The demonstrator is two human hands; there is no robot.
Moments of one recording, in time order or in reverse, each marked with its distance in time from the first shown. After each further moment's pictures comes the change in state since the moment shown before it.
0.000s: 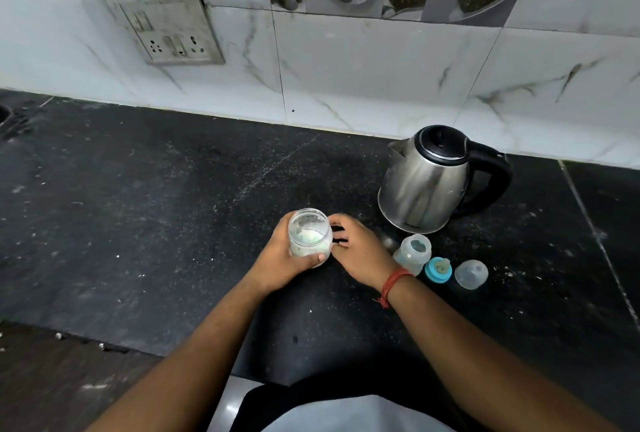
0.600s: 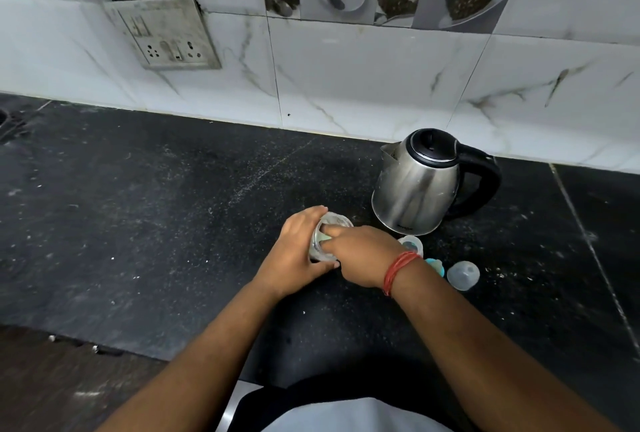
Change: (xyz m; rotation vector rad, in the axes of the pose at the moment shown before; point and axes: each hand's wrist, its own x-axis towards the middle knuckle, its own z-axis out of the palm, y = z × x) left_hand 0.002 0.022 0.022 0.411 0.009 0.307; right_hand -0.024 -0.057 -0.042 -0.969 -0.378 -0.246
